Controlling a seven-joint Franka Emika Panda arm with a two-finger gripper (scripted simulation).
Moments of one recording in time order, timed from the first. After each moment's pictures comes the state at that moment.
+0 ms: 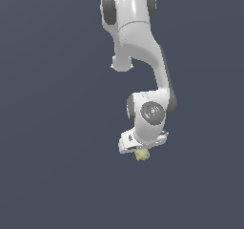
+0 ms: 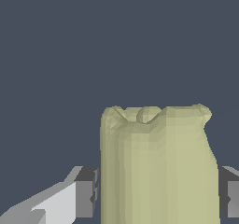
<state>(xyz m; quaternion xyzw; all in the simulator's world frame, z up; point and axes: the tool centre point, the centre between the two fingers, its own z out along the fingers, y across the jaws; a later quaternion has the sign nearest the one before) 0.098 0.087 0.039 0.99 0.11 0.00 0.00</state>
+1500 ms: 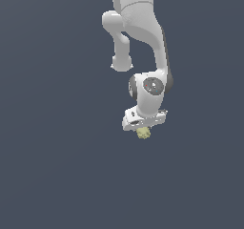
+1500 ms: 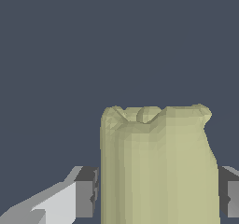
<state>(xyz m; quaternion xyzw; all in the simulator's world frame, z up) -0.002 0.102 0.050 0.99 0.11 0.00 0.00</state>
